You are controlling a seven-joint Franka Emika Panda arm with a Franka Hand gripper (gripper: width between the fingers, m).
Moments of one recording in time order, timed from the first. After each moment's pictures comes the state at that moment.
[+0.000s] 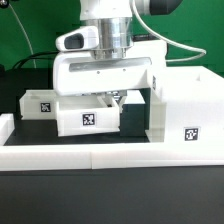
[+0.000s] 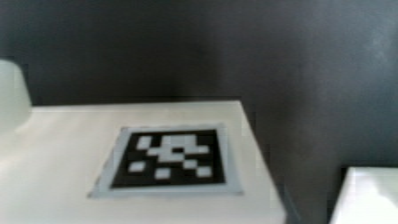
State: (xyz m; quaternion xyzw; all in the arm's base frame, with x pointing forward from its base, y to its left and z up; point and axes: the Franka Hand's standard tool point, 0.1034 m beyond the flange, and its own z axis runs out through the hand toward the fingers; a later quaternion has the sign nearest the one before) arm 0.526 -0.014 0.032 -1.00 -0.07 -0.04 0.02
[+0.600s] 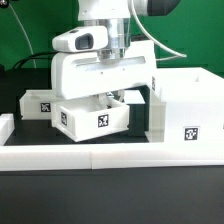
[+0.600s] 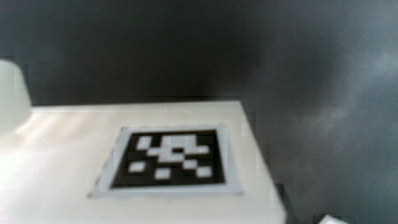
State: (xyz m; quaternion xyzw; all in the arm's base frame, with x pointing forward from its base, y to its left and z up) arm 0.526 -0.021 0.031 -0.96 -0.29 -0.04 0.01
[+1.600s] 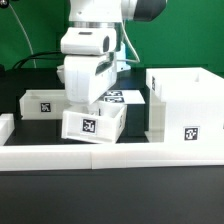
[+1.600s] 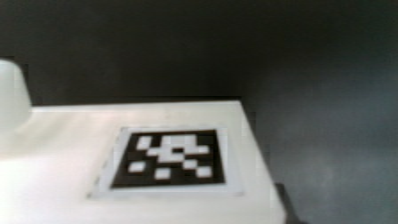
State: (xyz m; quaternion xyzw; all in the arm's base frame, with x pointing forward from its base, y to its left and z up) arm 0.527 -0.046 0.028 -0.78 -0.62 -0.01 -0.03
